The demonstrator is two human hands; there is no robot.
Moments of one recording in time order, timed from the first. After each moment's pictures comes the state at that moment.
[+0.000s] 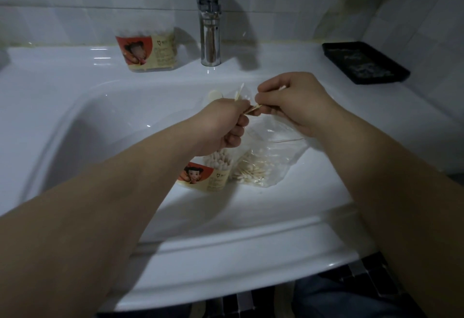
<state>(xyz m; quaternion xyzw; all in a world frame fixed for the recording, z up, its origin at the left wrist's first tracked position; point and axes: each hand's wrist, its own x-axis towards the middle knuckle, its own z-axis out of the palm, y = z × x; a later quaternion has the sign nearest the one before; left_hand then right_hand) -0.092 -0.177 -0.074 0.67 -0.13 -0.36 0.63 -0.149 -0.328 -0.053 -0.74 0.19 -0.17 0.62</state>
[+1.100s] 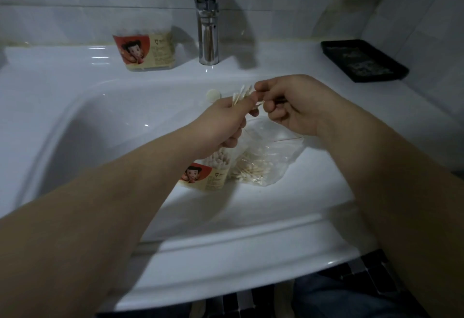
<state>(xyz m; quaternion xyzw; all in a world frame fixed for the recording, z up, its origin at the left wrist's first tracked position) -0.093 -0.178 -0.083 0.70 -0.22 -0.31 0.60 -0.149 -0.327 -0.044 -0.62 0.22 -0.04 0.75</state>
